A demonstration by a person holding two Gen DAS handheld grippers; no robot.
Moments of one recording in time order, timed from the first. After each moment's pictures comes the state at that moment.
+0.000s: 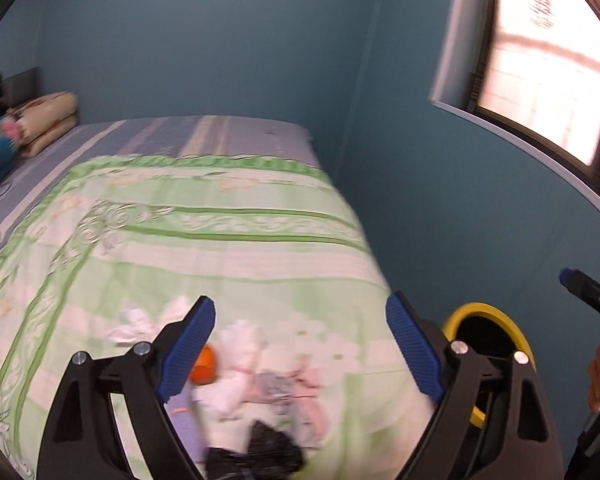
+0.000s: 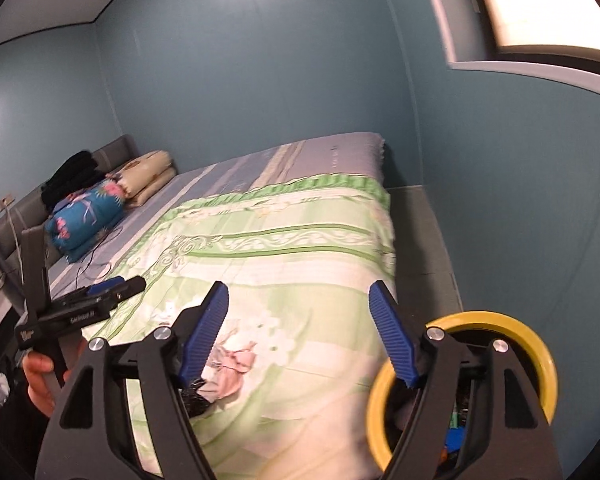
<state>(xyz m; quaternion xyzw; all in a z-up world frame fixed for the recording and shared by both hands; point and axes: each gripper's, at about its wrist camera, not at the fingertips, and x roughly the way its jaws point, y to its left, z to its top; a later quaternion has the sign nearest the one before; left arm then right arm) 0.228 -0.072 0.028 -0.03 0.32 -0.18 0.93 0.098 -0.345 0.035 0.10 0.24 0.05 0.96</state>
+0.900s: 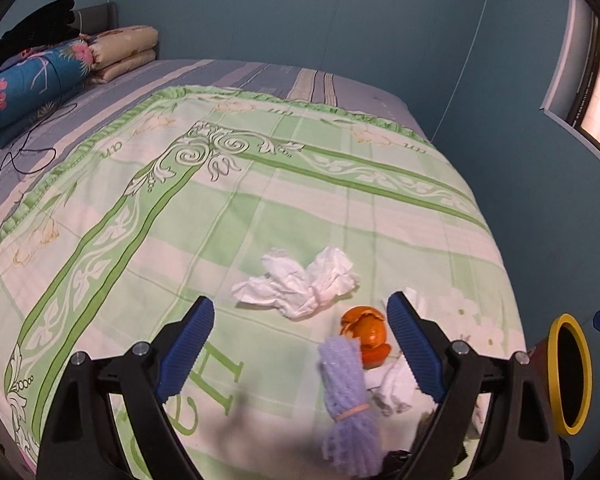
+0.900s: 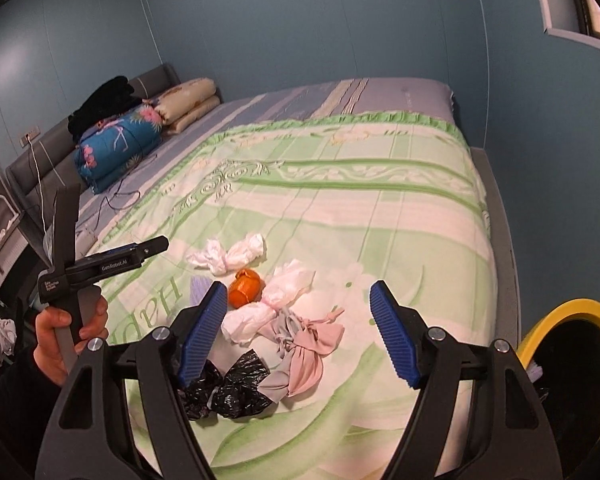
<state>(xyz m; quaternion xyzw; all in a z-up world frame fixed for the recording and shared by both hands) 0.294 0.069 -0.067 -0.08 0.40 -0.06 0.91 0.177 -0.220 -0.042 0.05 0.34 0.14 0.93</state>
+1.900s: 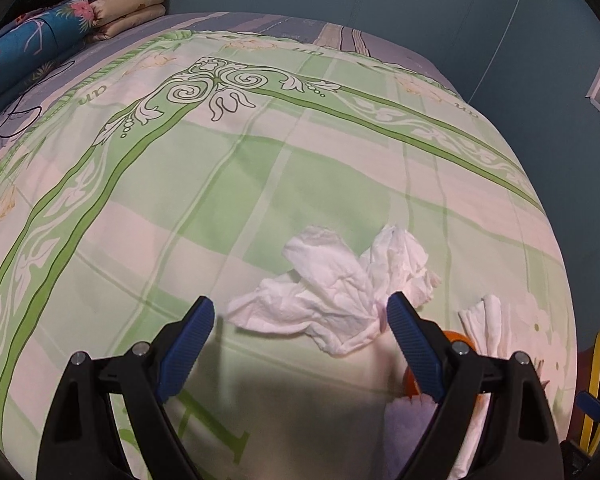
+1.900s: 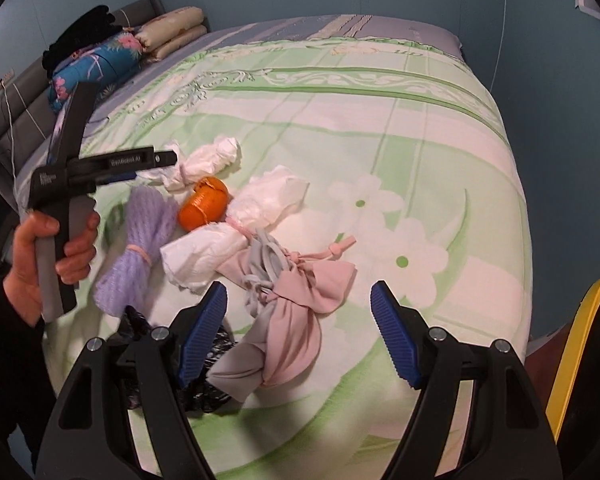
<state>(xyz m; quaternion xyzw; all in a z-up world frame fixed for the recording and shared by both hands) 0.375 0.068 -0.154 -0.09 0.46 -0.04 0.88 0.221 -0.181 -0.146 -0.01 0.44 0.11 0.89</state>
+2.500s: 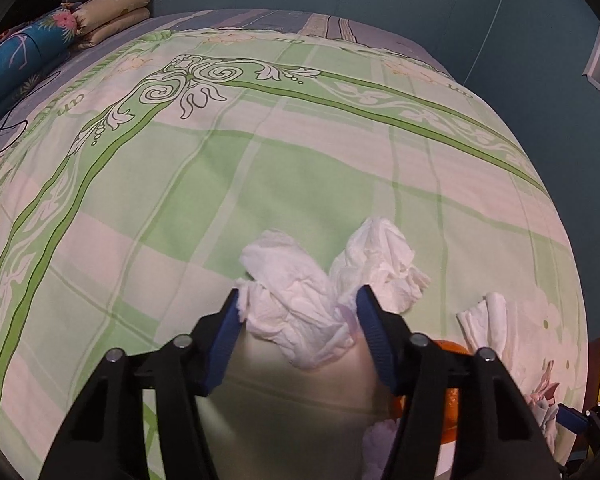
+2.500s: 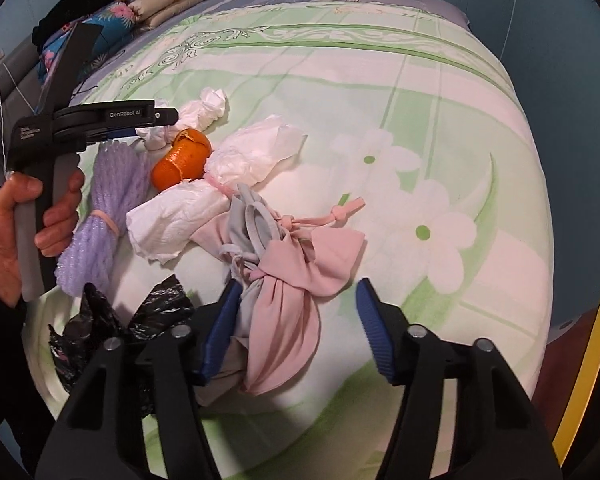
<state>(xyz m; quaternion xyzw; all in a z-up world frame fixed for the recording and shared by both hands) 0.389 0.043 -0.165 -0.06 0.47 -0.05 0.88 0.238 -0.174 -0.181 -0.03 0.49 0.10 0.87</state>
